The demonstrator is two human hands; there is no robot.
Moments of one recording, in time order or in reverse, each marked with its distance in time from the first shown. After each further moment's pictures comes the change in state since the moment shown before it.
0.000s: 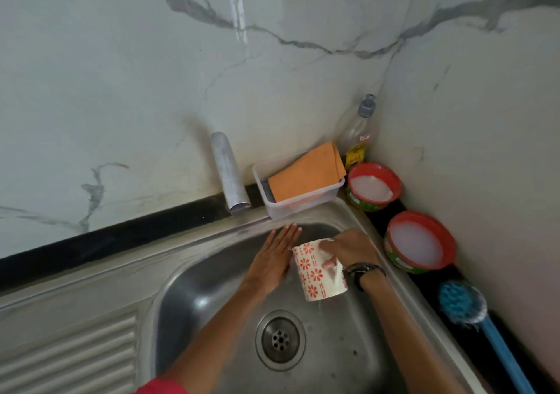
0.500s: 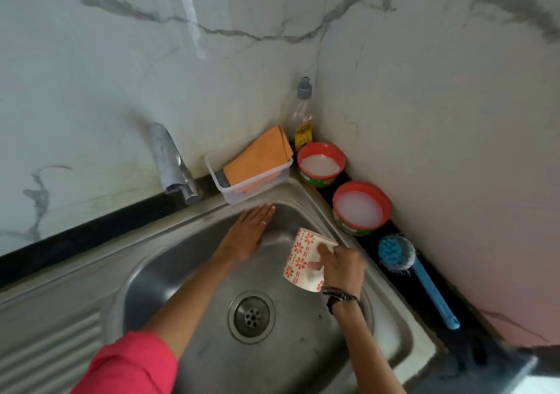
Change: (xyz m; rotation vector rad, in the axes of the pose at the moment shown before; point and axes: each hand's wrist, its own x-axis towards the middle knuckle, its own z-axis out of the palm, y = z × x) left_hand 0.026 0.027 -0.025 0.094 -0.153 0.040; right_hand -0.061 0.082 0.002 0.236 0.443 0.137
